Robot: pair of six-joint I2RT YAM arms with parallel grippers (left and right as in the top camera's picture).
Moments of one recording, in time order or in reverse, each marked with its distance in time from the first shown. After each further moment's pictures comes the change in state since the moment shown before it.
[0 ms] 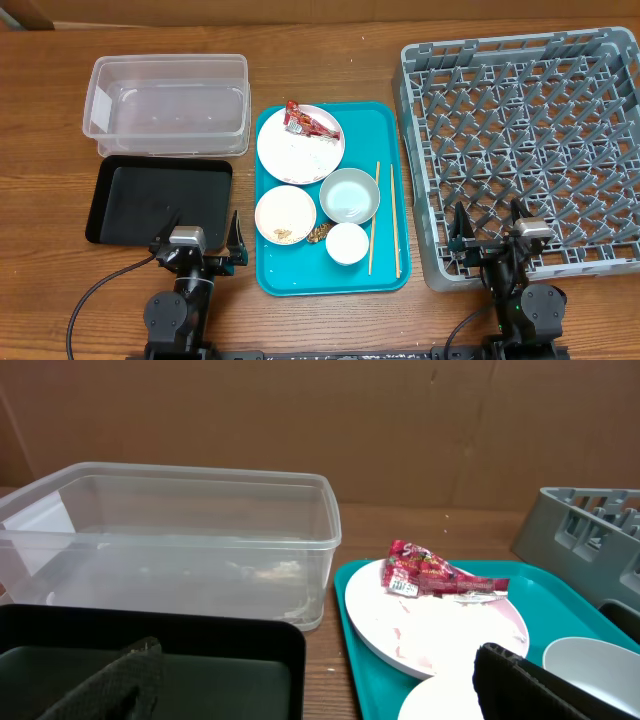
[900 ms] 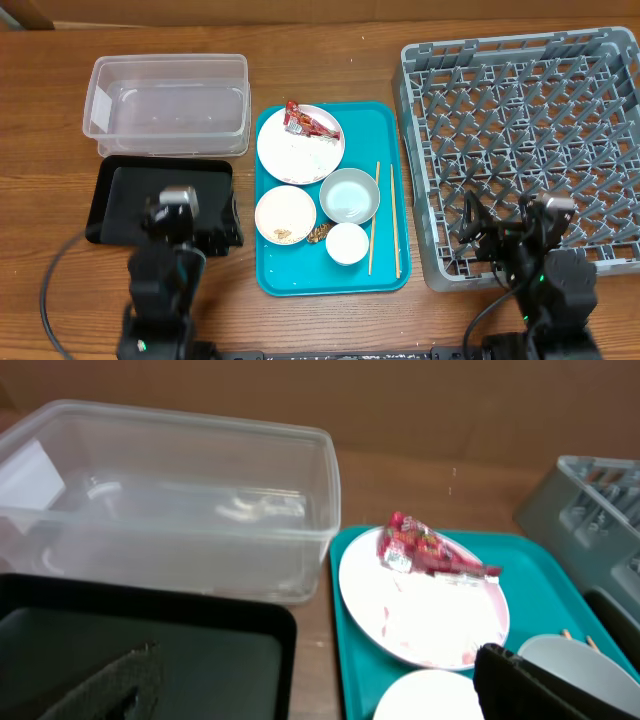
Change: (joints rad) left arm 0.000 0.523 0.414 -0.168 0.006 -0.057; right arm 0.000 0.363 0.470 -0.395 -0.018 0.161
